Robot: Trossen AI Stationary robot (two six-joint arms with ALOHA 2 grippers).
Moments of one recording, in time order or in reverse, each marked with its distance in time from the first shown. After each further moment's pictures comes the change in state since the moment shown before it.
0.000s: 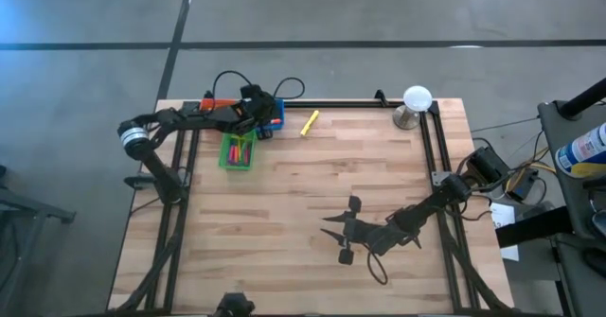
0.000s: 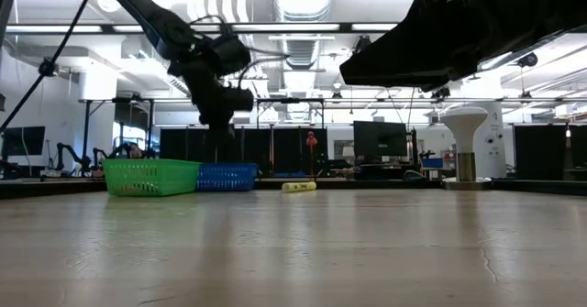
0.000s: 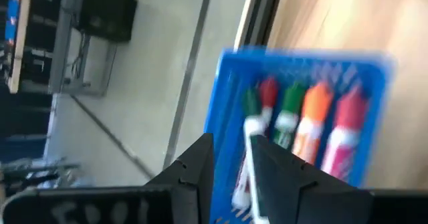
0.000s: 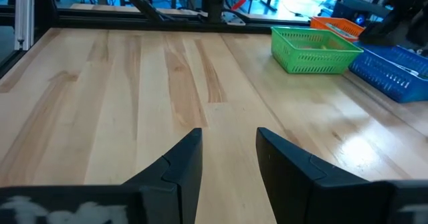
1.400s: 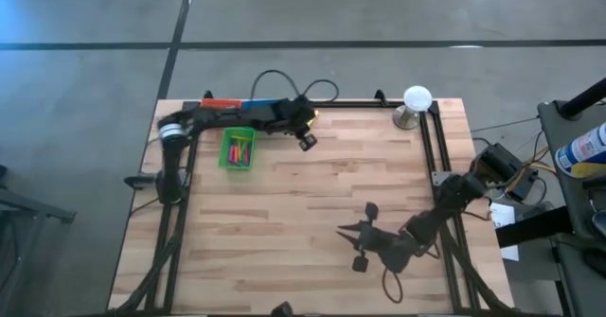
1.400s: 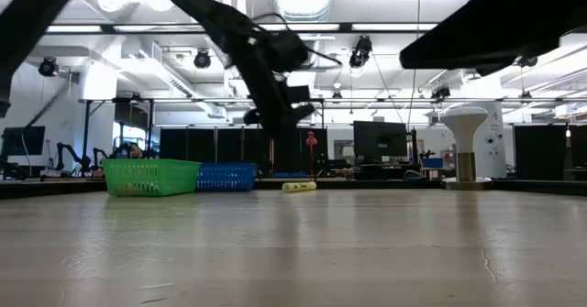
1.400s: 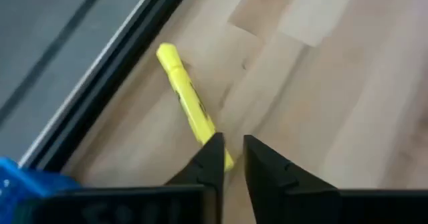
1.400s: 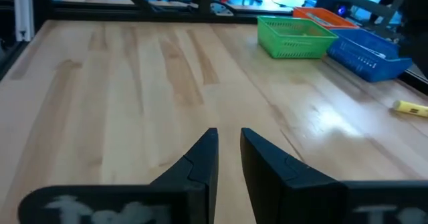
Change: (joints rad) left arm -0.151 0.326 0.474 -0.270 0.335 -0.653; right arm 0.153 -0.099 -0.005 -0.257 0.189 0.184
